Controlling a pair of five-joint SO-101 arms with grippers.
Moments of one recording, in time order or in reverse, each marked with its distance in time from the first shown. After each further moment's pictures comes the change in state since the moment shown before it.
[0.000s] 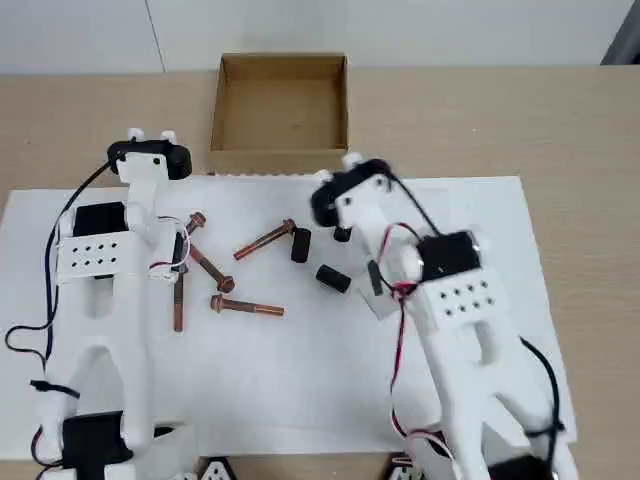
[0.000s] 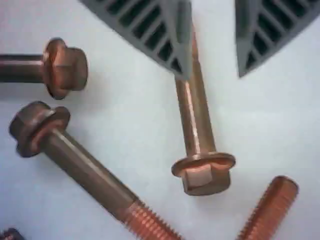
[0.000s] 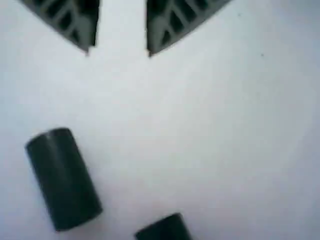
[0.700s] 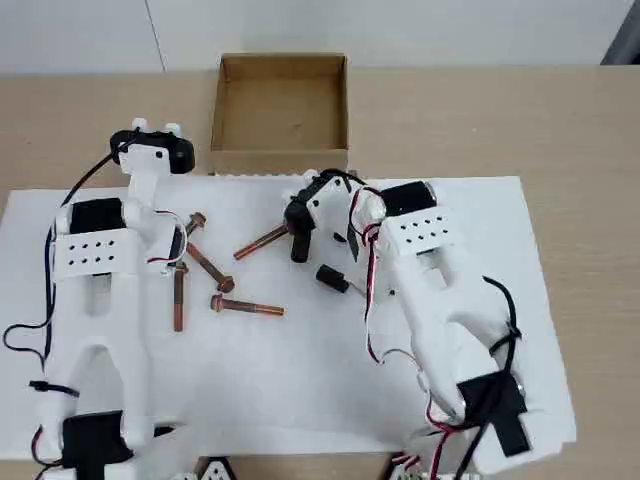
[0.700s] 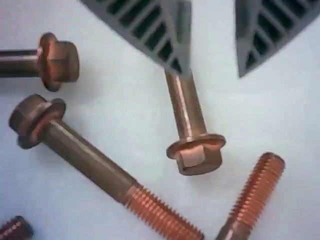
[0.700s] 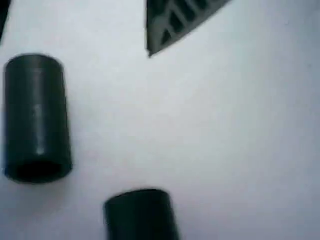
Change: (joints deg) left arm 0.0 0.0 -2.3 0.0 -3.4; right arm 1.1 23.8 -10.3 -0.4 14.6
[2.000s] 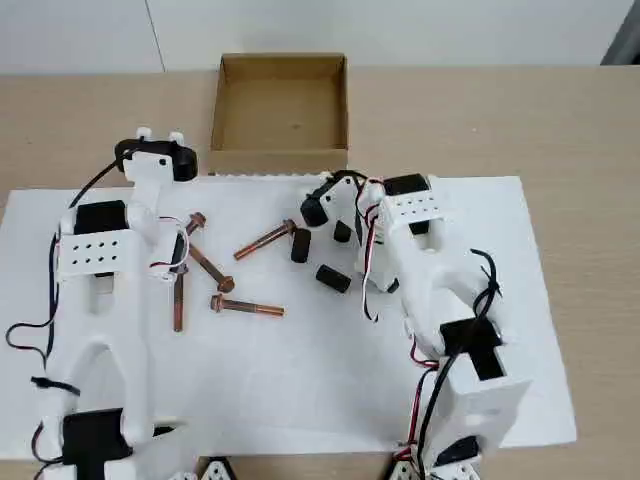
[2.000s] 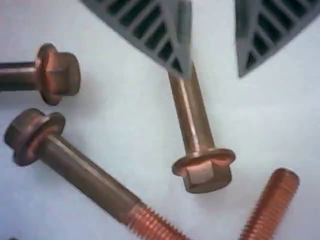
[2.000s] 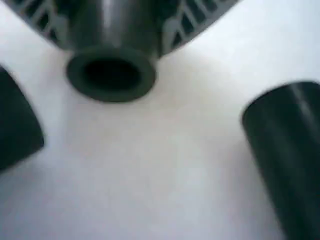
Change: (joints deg) left arm 0.0 0.7 1.9 0.0 0.0; right arm 3.1 17.1 -7.8 -5.5 0.7
